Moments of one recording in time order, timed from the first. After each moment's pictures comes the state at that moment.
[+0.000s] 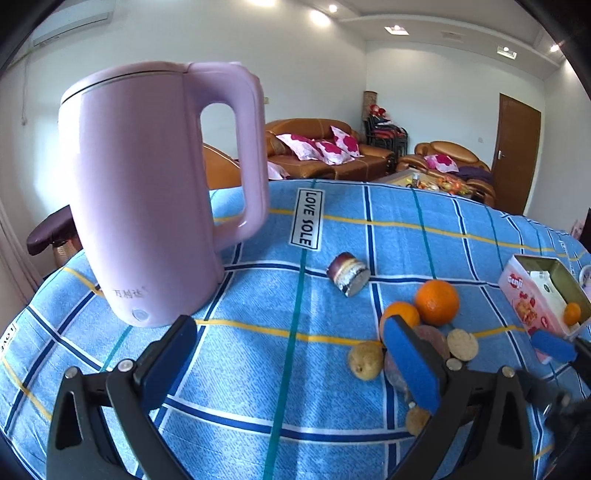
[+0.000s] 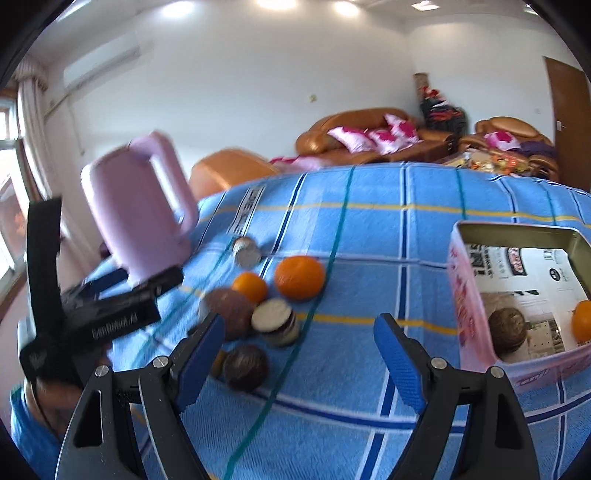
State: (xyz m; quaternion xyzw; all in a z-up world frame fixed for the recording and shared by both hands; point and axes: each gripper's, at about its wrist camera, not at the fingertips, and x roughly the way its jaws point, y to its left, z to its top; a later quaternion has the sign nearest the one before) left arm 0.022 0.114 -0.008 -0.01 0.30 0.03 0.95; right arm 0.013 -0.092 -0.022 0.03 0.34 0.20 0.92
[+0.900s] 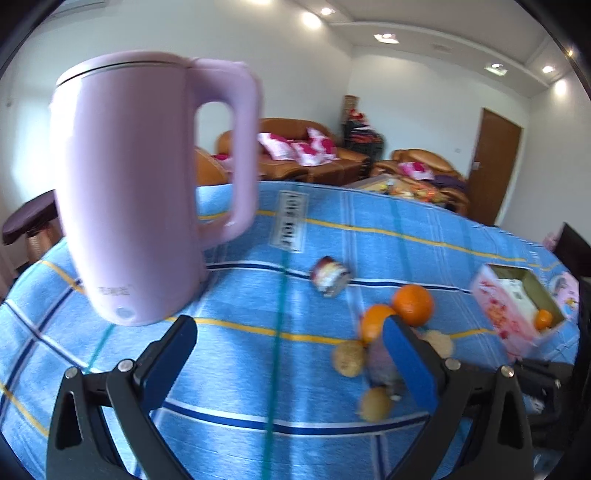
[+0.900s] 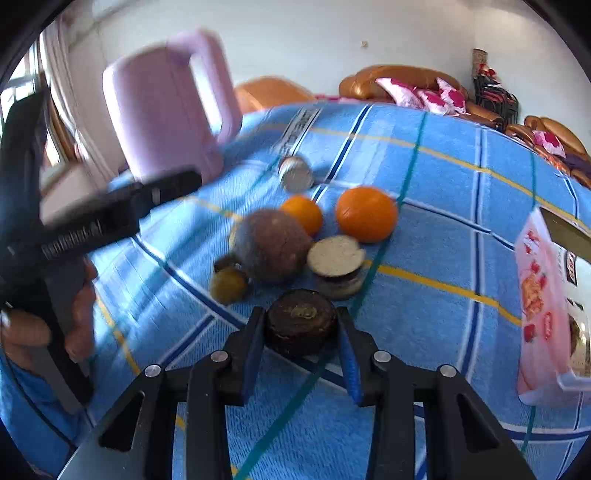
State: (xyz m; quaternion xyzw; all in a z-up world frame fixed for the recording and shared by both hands) left arm 0.020 0.126 -0.004 -0.05 0.30 -0.04 0.95; right arm 0.022 -0.064 -0.038 0.00 0.39 0.25 0.89
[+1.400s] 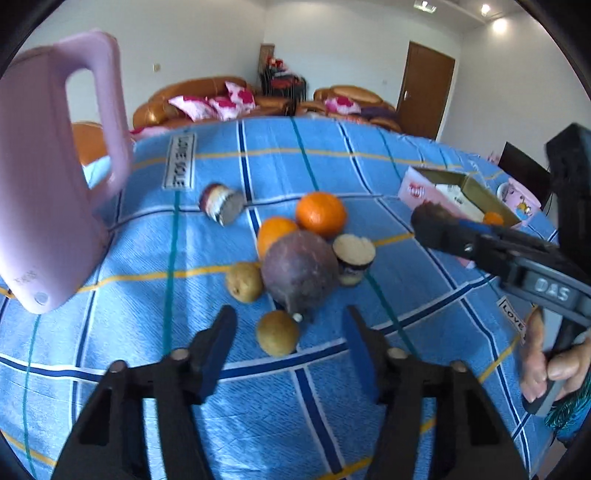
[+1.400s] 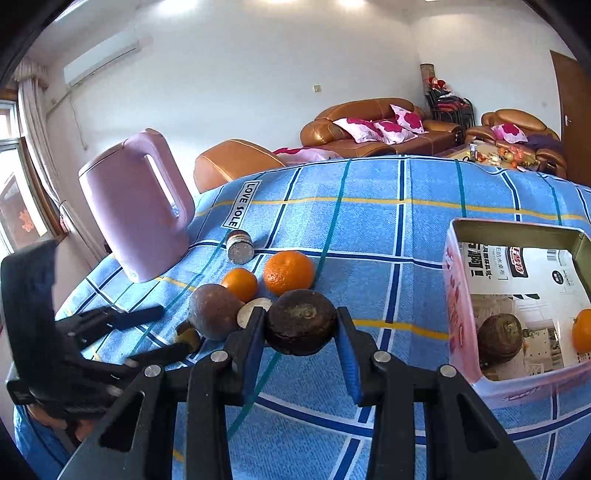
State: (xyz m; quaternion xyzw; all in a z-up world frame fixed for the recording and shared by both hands) left arm 0.017 0.071 -0.034 0.02 0.40 -0.18 0.90; right arm 0.025 -0.105 -0.018 0.05 0.33 0.20 0.92
